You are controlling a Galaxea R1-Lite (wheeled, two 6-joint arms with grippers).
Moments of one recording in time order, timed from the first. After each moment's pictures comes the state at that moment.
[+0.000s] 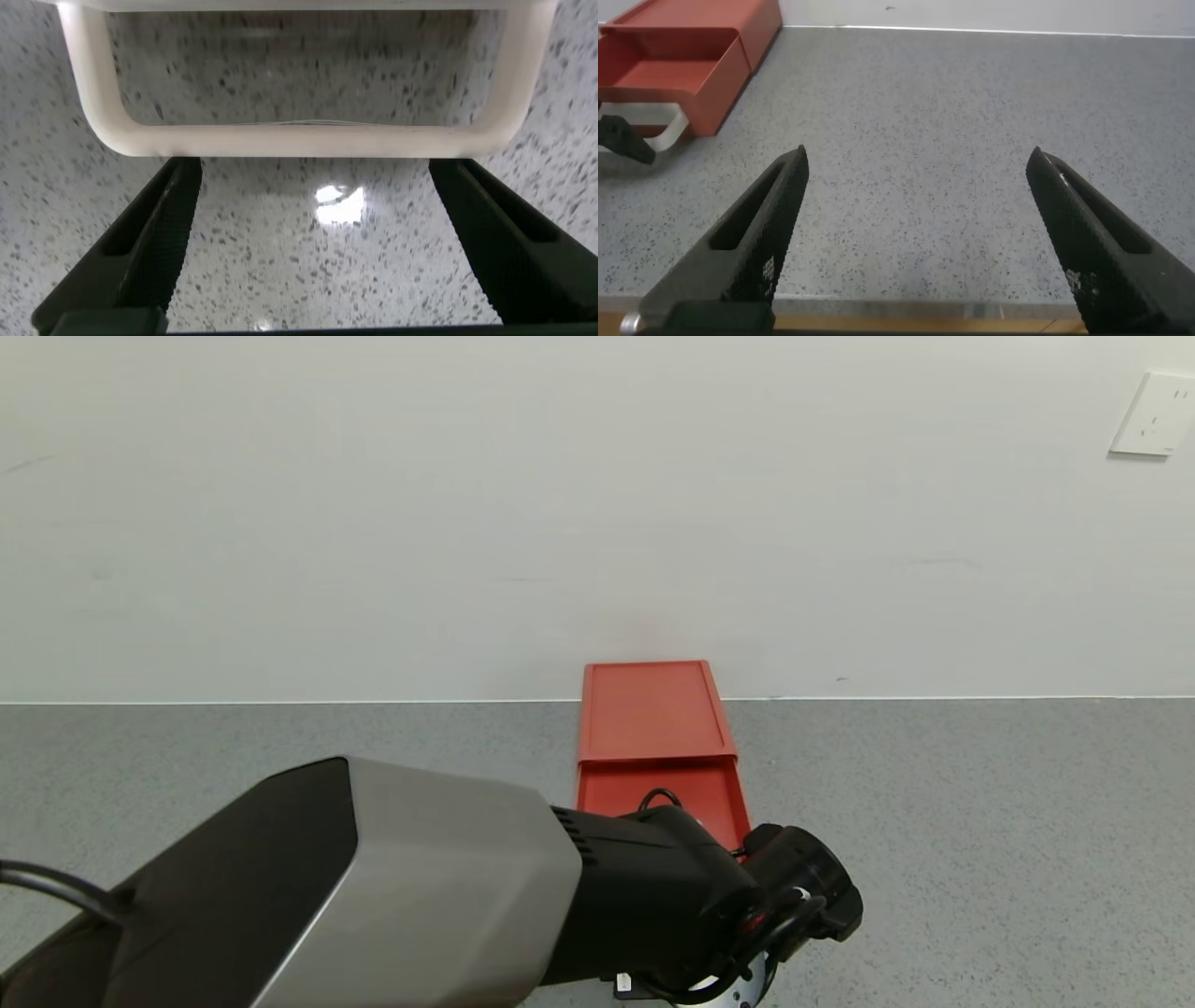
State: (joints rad) left arm -1.00 2.28 -1.61 0.61 0.46 -0.99; right arm 0.00 0.00 0.00 0.00 0.00 0.01
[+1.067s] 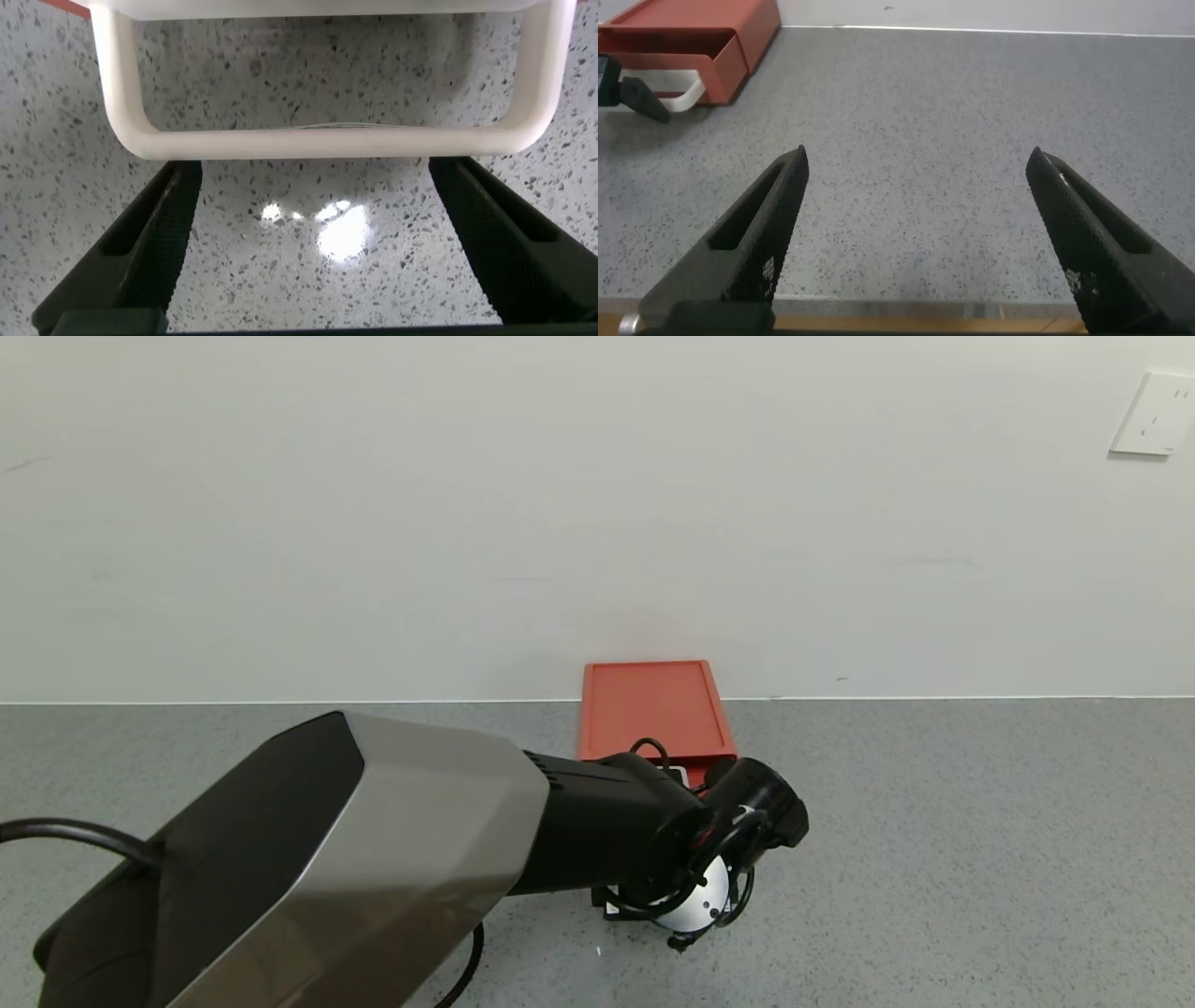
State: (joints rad) left arm -0.90 2.31 -1.69 0.54 0.48 -0.83; right arm 0.00 0.00 0.00 0.00 0.00 0.01
